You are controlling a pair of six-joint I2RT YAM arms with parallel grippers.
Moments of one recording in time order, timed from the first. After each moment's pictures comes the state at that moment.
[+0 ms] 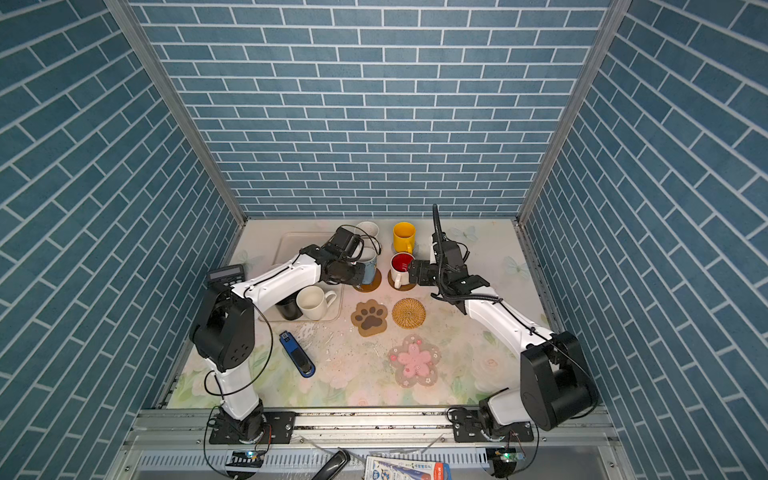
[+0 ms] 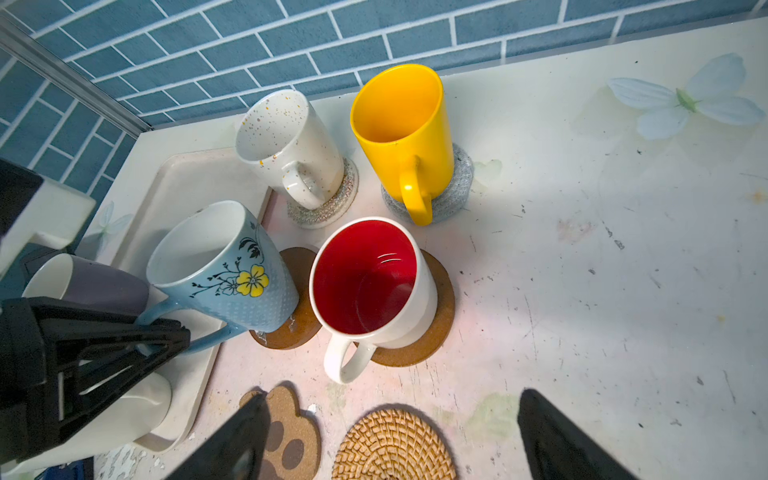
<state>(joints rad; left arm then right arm) -0.57 1.86 1.46 -0.63 -0.02 -0.32 0.47 1.41 0.96 -0.18 -0.05 0.36</state>
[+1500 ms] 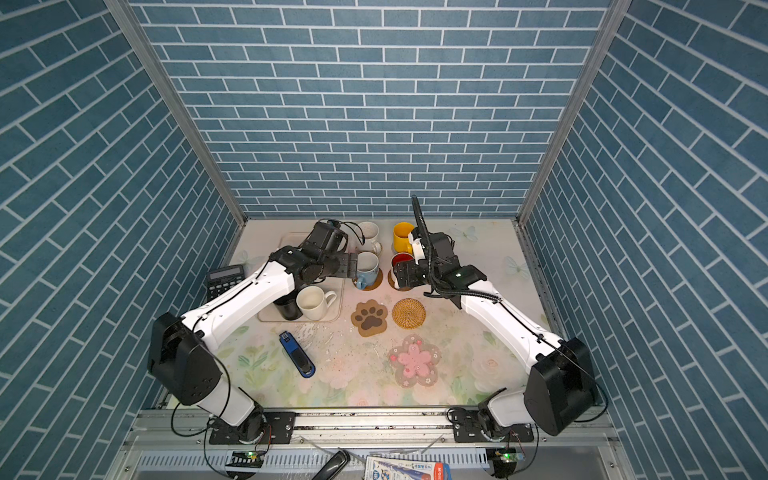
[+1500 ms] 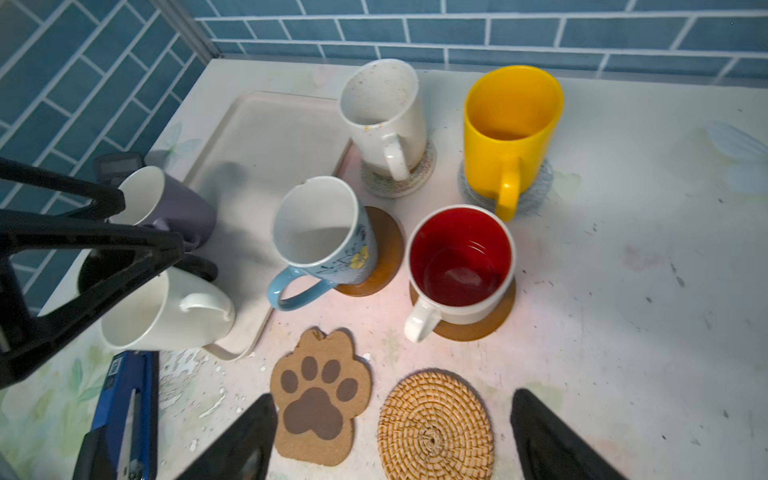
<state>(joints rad) -0.58 1.56 1.39 -0.69 -0.23 -0.41 0.61 1.43 1.20 -0.46 -0.11 0.23</state>
